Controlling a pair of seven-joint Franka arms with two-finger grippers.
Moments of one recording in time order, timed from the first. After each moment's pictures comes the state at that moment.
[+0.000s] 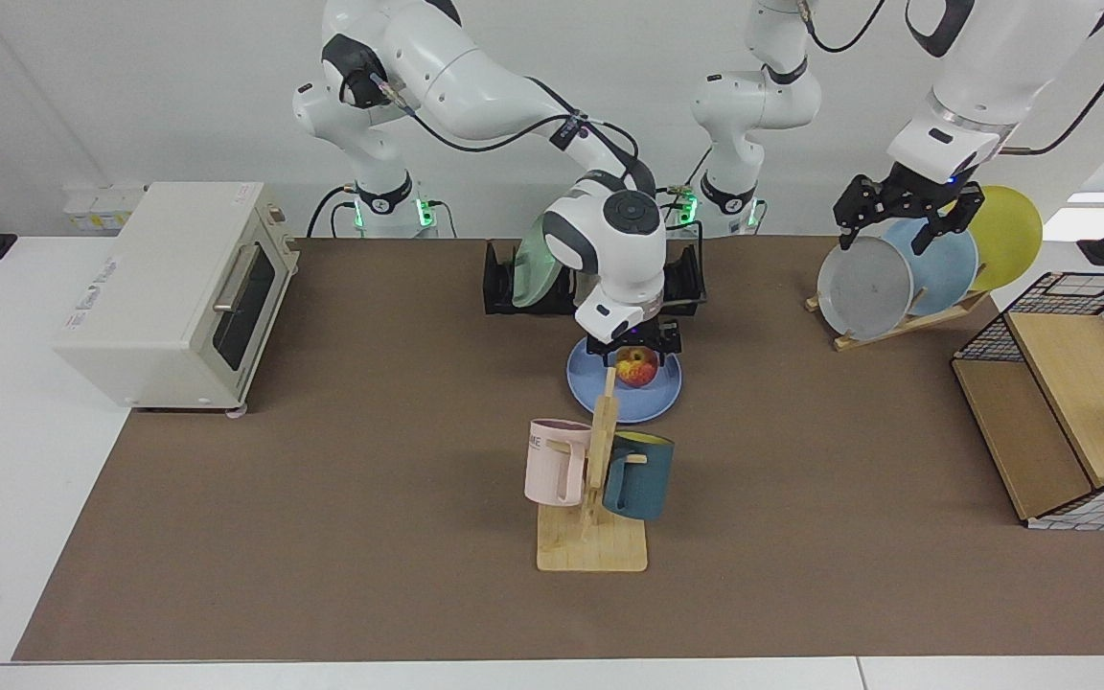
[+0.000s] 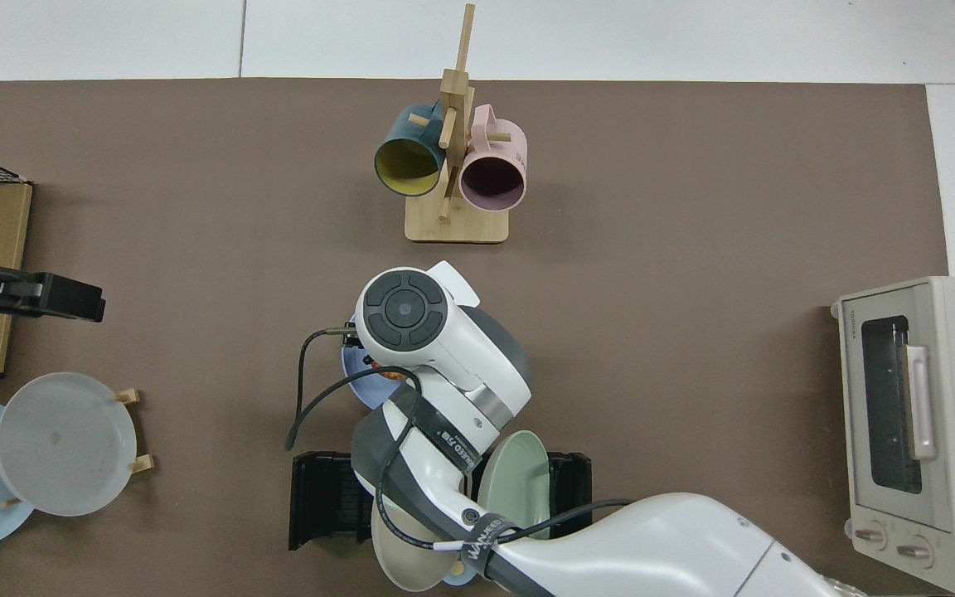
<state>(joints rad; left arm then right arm) -0.04 -0.03 0.00 -1.58 0.00 1.53 0.10 0.47 0.58 0.32 -1.50 -0.11 2.13 0.88</state>
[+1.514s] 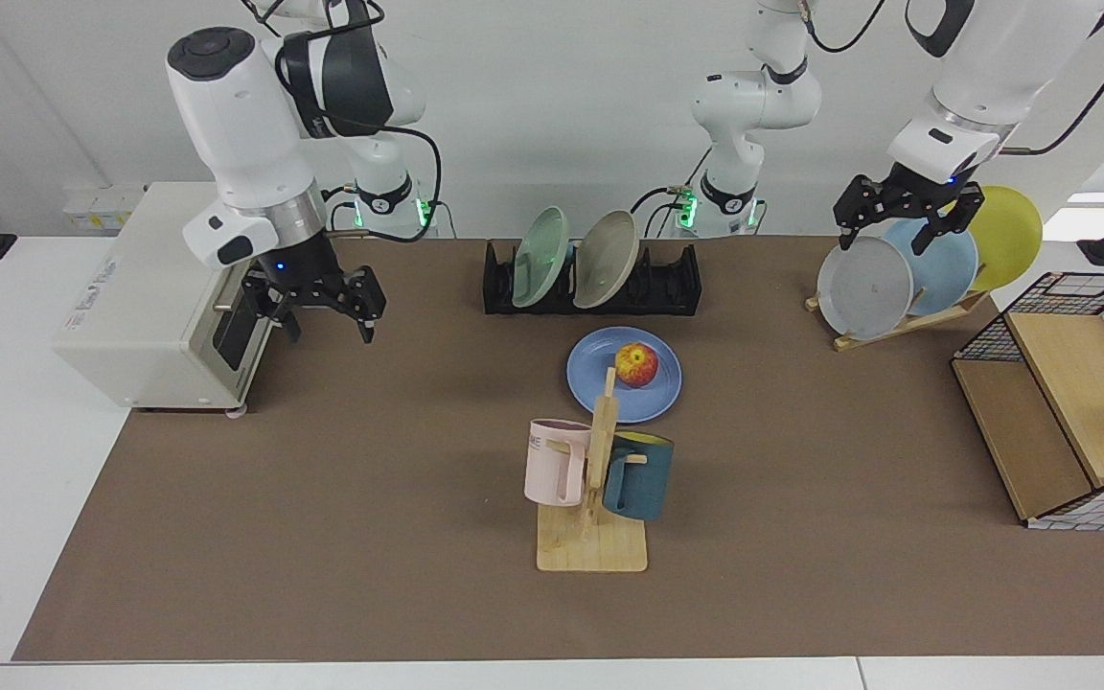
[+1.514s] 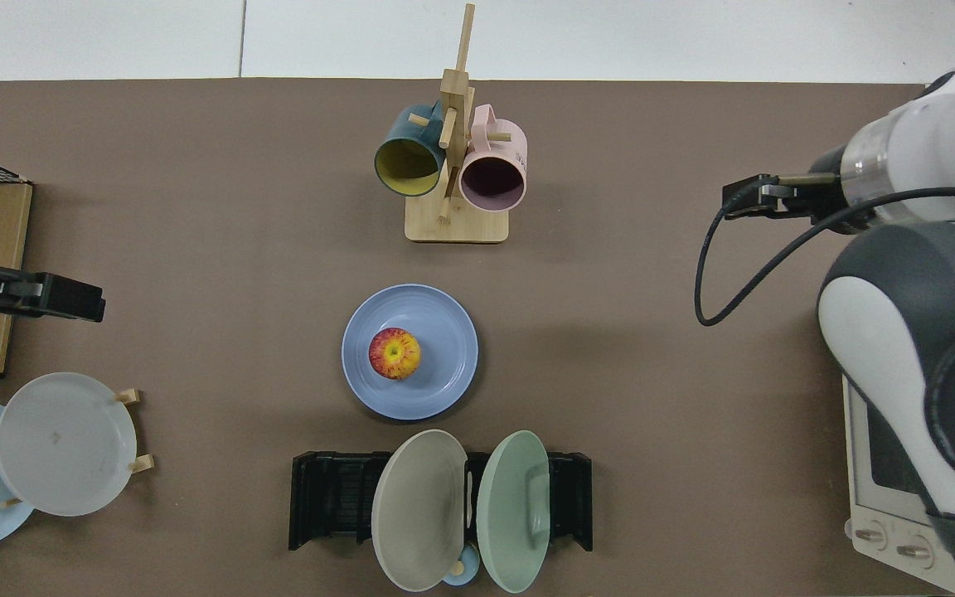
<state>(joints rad) -0.04 -0.03 -0.01 -1.58 0.00 1.53 0.10 0.04 0.12 0.08 -1.57 -0.01 1.83 0.20</state>
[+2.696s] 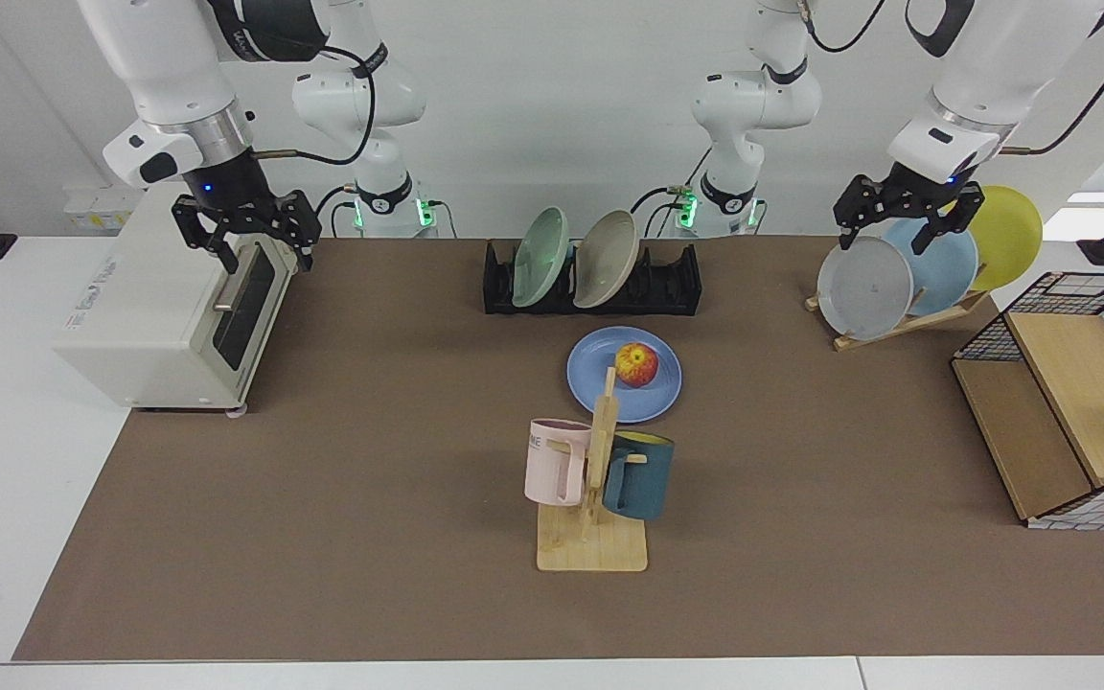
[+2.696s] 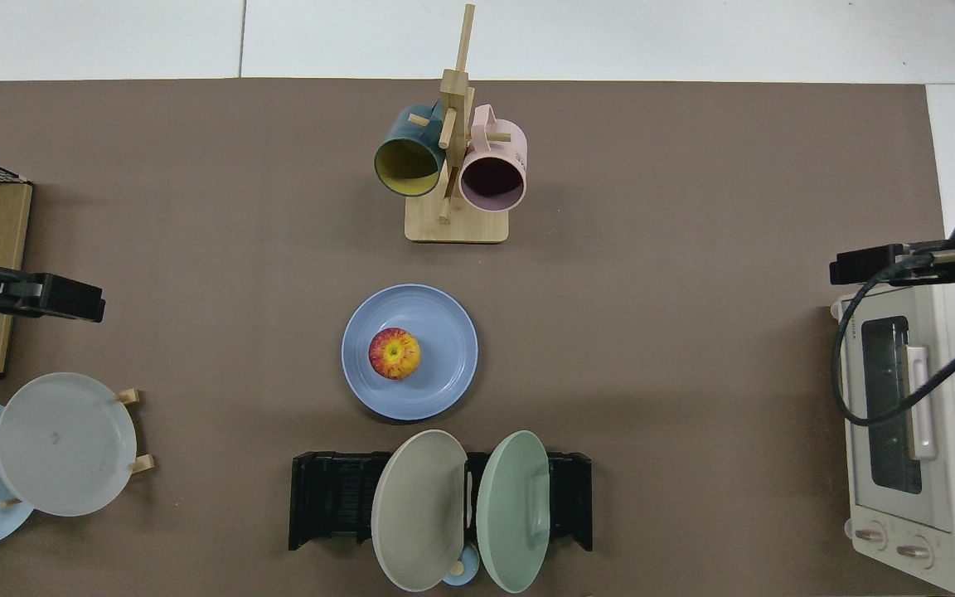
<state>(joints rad) -0.04 -0.03 -0.01 -1.58 0.00 1.53 0.10 0.07 -0.08 -0.06 -1.69 0.02 1.72 0.01</state>
